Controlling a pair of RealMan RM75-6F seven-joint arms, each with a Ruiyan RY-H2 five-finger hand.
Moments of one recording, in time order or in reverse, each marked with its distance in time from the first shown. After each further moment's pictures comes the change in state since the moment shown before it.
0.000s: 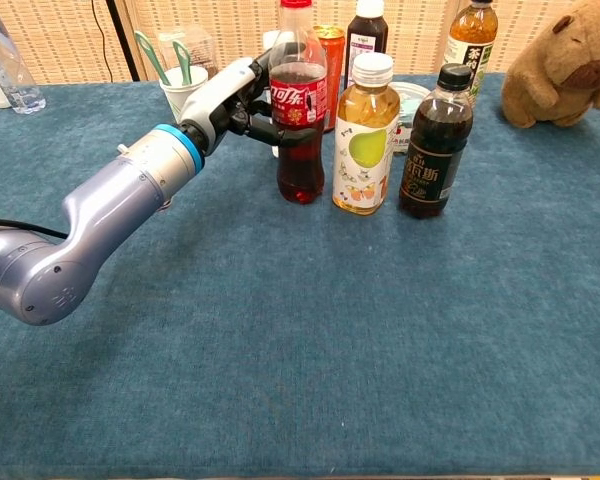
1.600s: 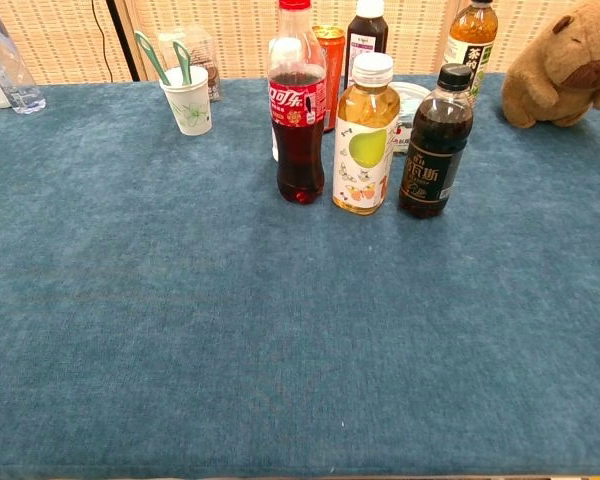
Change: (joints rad) left arm 0.652 1.033 0.309 -1.234 0.030 0.432 0.761; right arm -0.050 0.043 -0.017 -0.109 -0.041 0.112 -0.384
